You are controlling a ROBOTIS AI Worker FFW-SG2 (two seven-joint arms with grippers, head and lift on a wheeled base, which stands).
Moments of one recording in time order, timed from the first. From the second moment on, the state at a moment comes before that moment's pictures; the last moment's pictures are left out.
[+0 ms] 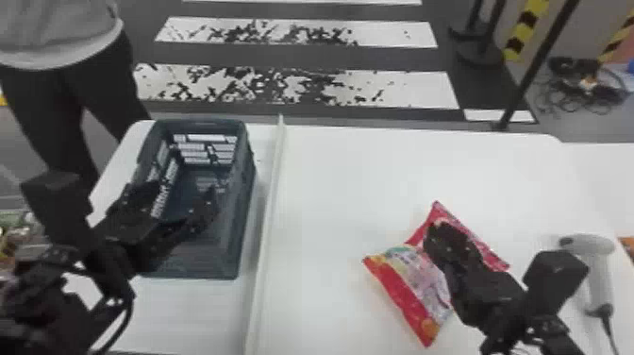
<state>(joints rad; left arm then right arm) 0.53 0.18 0.20 -2.32 0.35 0.58 -0.21 0.58 -0.07 0.03 -2.01 -0.24 0.19 0.17</state>
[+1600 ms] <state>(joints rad) 0.53 0.19 0.17 -2.29 0.35 0.58 -0.22 0.67 -0.13 0.02 -1.94 -0.31 0.27 0.22</state>
